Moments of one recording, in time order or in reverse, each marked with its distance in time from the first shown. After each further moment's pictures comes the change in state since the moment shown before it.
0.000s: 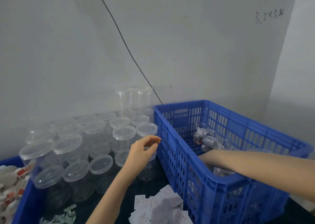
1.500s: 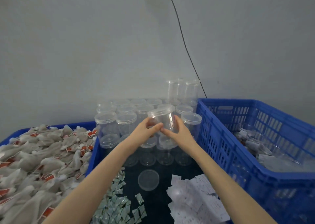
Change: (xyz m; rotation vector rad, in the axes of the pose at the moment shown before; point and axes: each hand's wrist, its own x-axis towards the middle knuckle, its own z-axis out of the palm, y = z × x) left_hand -0.040 -0.037 -0.120 -0.120 0.098 -0.250; right_hand -0.001 -0.181 0.020 0.924 0.510 -0.778
